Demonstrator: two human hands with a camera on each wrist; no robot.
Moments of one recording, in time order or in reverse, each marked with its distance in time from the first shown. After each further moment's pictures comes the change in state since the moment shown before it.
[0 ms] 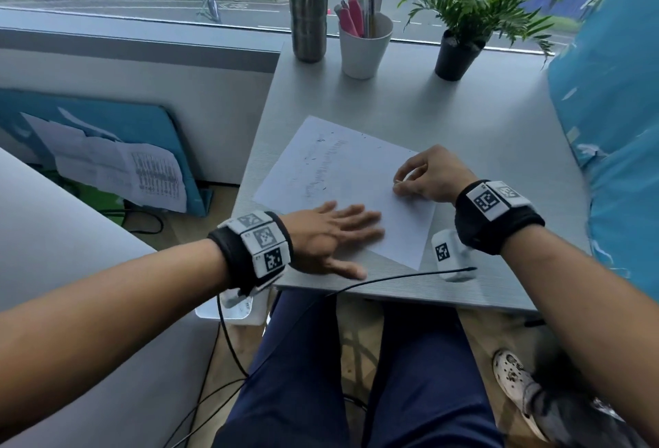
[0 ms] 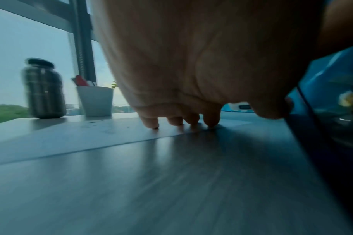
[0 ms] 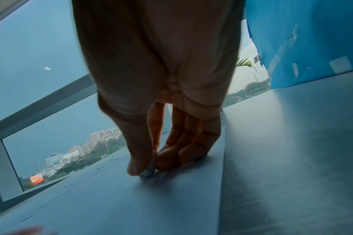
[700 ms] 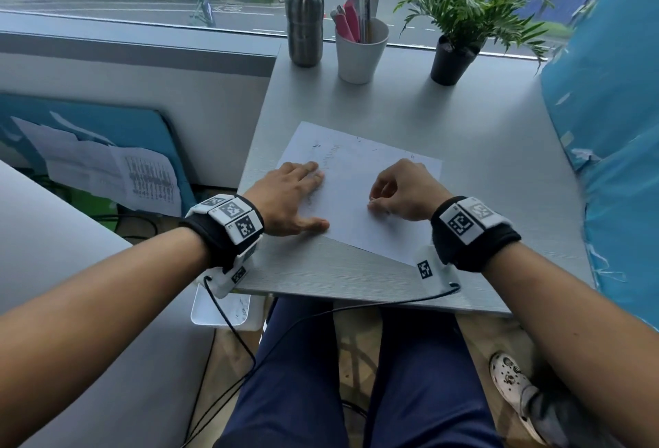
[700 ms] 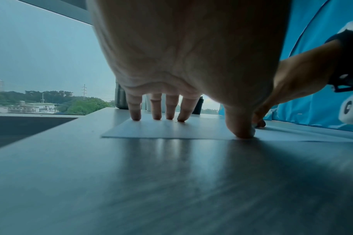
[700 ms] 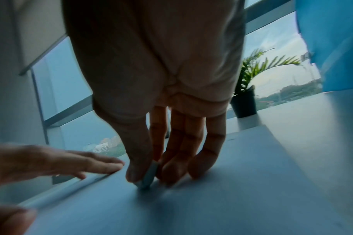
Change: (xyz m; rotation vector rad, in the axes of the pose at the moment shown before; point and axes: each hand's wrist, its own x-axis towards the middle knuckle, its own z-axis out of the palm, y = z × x) left_hand -0.014 -0.058 -0.014 -0.074 0.266 -0.389; right_hand -0.014 -0.029 0.025 -0.144 -0.035 -0.130
